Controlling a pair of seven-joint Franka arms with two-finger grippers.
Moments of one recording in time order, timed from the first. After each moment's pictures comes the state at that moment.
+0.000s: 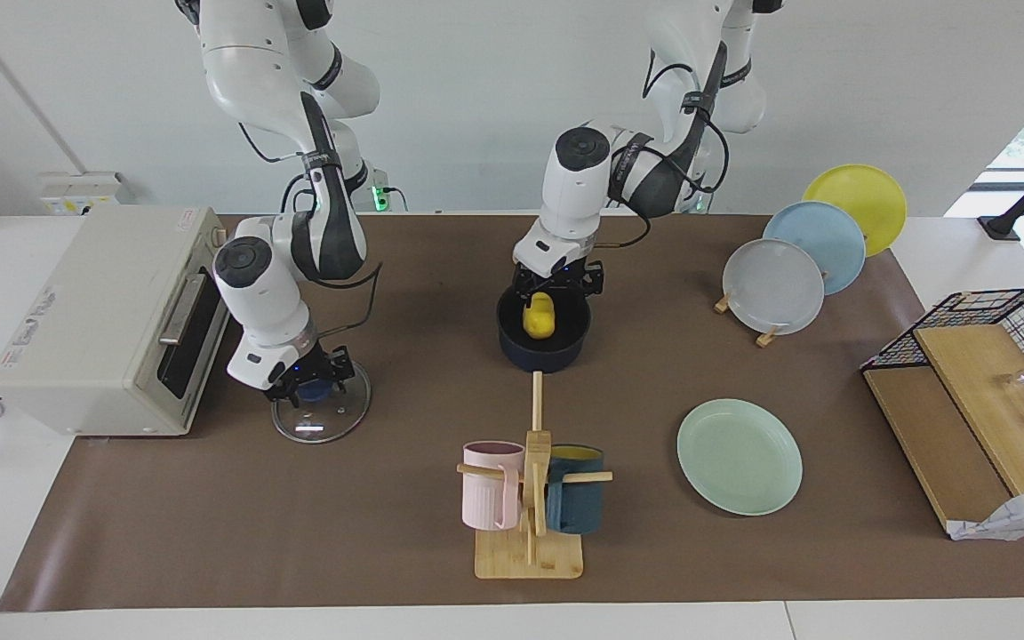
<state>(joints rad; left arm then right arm) -0.68 0.15 -0.04 -2.01 -0.03 2.18 -0.65 0.07 0.29 0.02 -1.99 0.00 2.34 -0.24</state>
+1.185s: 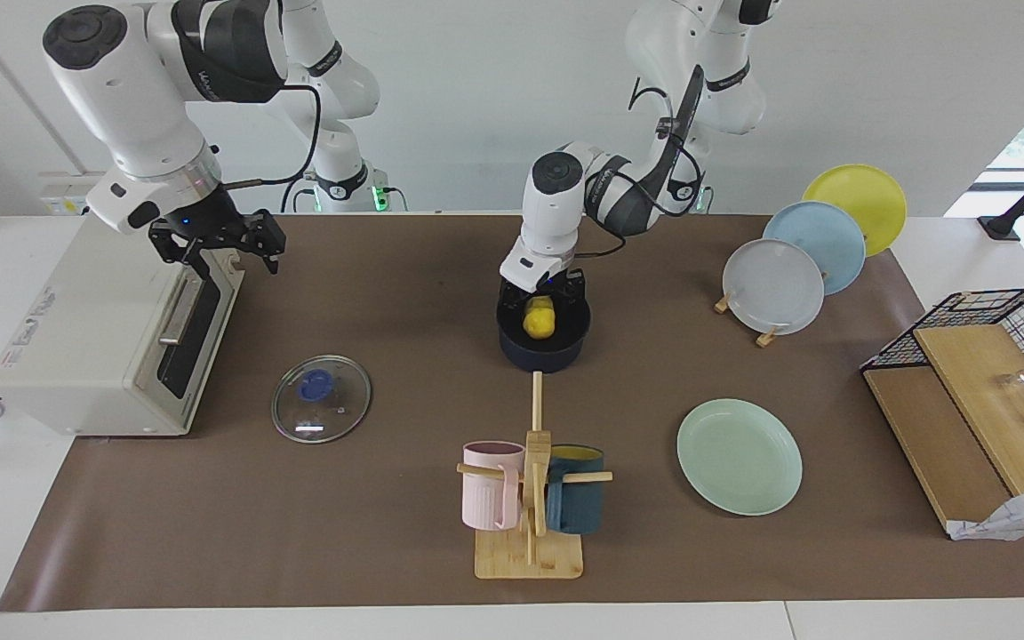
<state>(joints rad) -0.74 0.22 -0.04 -2.03 -0.03 2.24 -0.77 -0.01 0.00 0.01 -1.71 0.00 1.65 -0.06</state>
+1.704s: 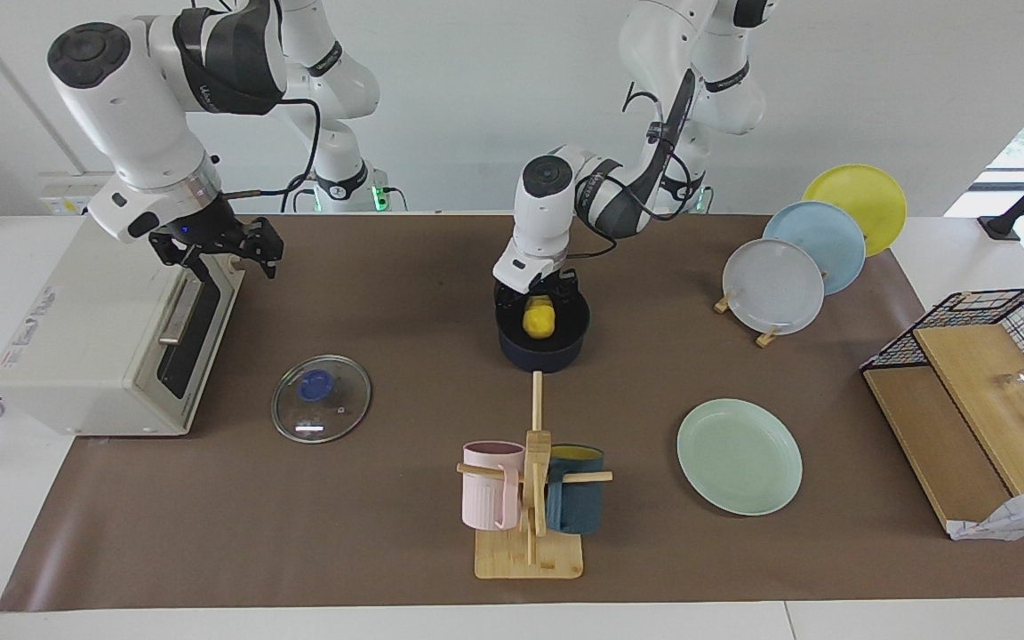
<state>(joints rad) -0.75 0.24 -0.04 -2.03 -0.03 2.25 -0.79 0.04 0.01 -0.05 -1.71 -0.02 1.65 -0.04</state>
